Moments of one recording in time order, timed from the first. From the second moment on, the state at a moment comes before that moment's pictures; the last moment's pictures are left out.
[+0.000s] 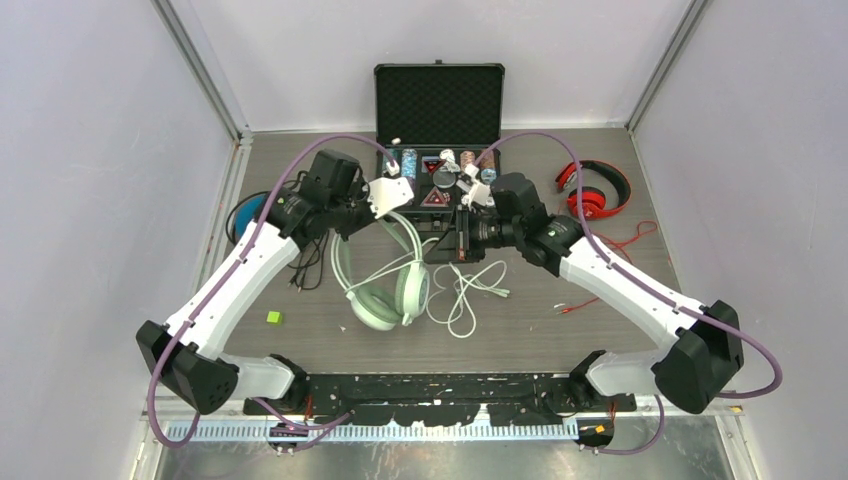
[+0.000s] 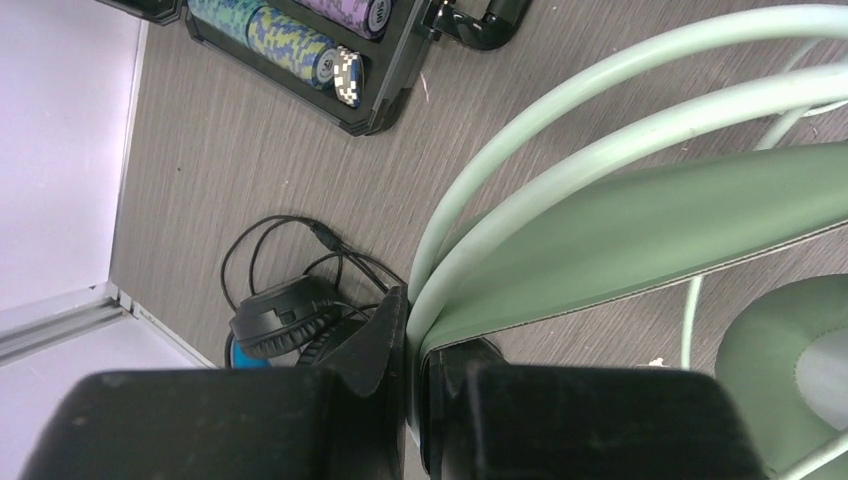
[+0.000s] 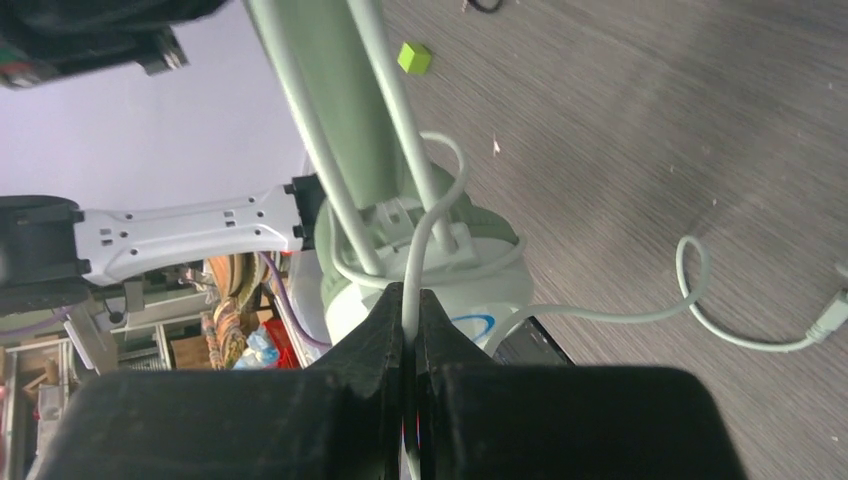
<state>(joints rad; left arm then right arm) -0.54 1.31 1.40 -0.91 0.05 0.68 0.66 1.28 1.06 -0.32 -0.60 0.78</state>
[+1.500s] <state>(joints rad) -0.58 1.31 1.43 -0.83 -0.51 0.08 0.68 1.44 1.19 -0.07 -0.71 0.92</state>
